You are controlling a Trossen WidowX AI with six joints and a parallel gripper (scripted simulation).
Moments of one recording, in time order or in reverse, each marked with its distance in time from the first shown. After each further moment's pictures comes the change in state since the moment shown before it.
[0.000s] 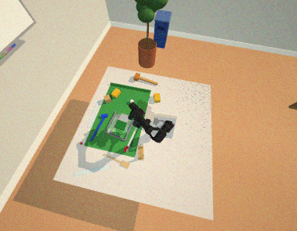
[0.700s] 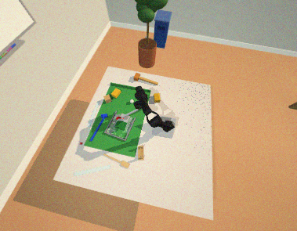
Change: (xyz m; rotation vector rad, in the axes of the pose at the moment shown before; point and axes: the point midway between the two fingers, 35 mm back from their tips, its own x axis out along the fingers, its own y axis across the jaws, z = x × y) arm -0.045 -0.029 -0.141 0.724 0.092 -0.081
